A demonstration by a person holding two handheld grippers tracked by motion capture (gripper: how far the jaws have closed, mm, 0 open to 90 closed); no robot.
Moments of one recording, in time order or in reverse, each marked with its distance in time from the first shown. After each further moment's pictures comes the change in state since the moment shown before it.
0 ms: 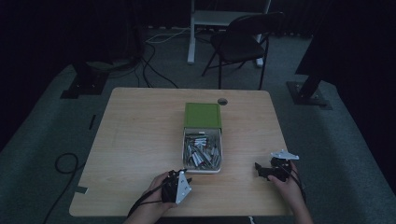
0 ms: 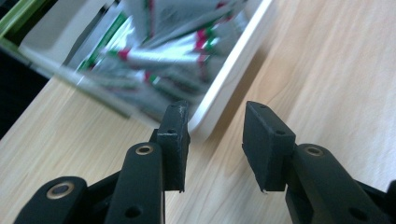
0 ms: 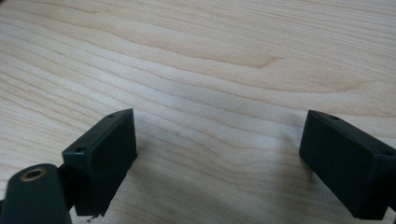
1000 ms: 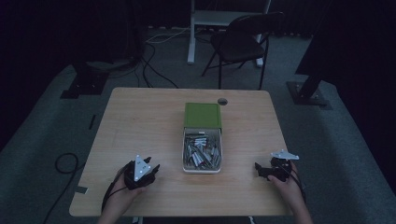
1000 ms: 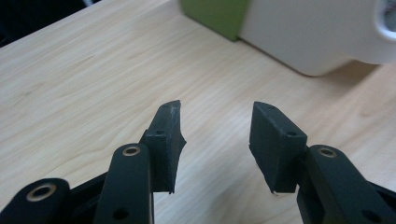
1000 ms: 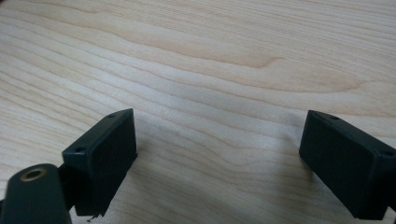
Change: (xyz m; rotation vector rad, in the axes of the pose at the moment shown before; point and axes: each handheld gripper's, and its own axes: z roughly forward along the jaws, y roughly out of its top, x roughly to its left) left arm 0.072 -0.084 -0.020 0.013 0.107 -0.455; right arm 0.000 0.000 0.000 0.000 0.000 -0.001
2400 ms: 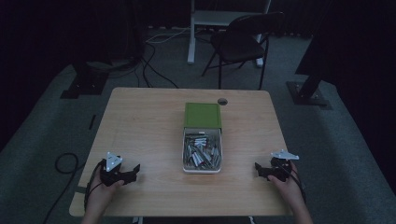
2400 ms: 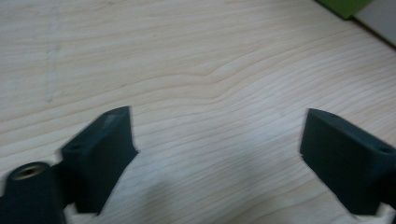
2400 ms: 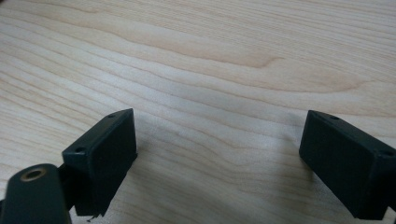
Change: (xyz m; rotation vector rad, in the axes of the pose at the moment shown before) left arm 0.063 -0.044 -0.007 0.066 0.091 -0.284; right arm 0.000 0.000 0.000 0.000 0.000 0.001
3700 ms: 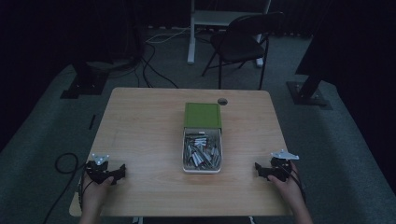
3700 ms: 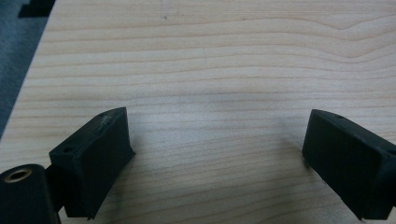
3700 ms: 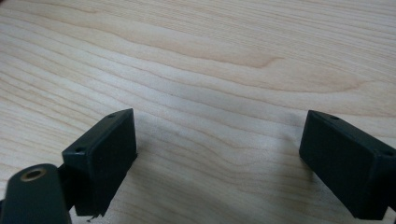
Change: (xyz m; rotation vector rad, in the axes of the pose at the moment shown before) left arm 0.031 -0.011 0.000 0.174 0.212 -0.204; right arm 0.000 0.000 0.000 0.000 0.000 0.000
